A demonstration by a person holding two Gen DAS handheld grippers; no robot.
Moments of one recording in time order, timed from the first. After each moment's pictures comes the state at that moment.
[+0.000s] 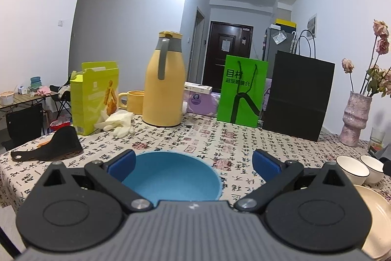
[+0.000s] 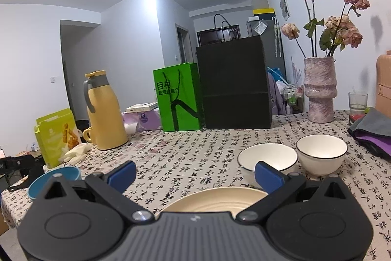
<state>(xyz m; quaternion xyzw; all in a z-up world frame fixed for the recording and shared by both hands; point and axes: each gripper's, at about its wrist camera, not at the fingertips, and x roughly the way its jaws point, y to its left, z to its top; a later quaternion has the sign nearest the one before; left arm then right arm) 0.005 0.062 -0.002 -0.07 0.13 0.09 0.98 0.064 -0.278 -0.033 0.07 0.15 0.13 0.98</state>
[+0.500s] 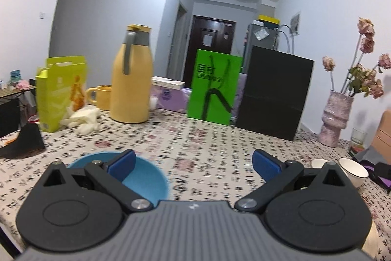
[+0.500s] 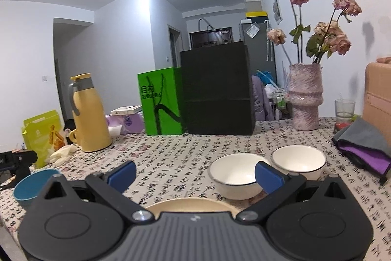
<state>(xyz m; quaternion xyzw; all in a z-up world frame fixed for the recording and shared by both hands) 0.041 0.022 0.002 -0.08 0.15 0.03 0.99 0.077 -0.316 -0.021 0.05 0.15 0.11 0.98</state>
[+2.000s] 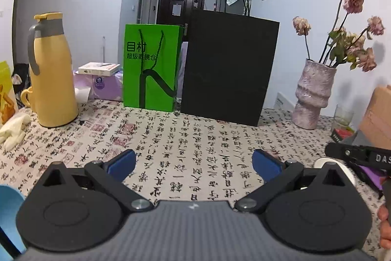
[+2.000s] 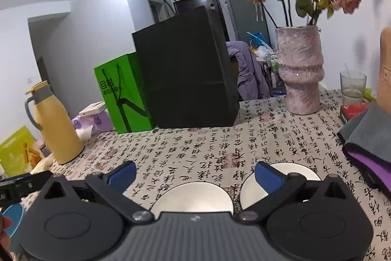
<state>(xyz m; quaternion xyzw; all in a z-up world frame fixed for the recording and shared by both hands) 0.194 -0.116 0.016 -0.04 0.22 -0.02 0.97 0.248 -0.397 -0.018 0.12 0.25 0.11 0.96</state>
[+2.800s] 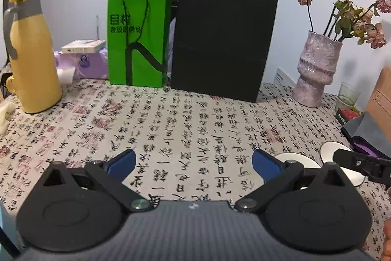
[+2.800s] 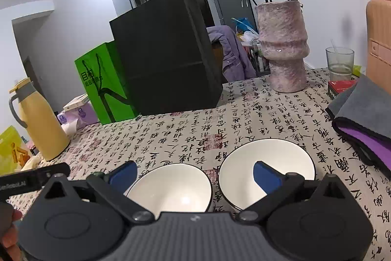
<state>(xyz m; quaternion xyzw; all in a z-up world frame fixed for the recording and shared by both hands) 0.239 -0.140 -0.008 -0.03 0.29 -0.03 0.96 0.251 -0.408 -0.043 0.13 0.28 0.08 0.95</state>
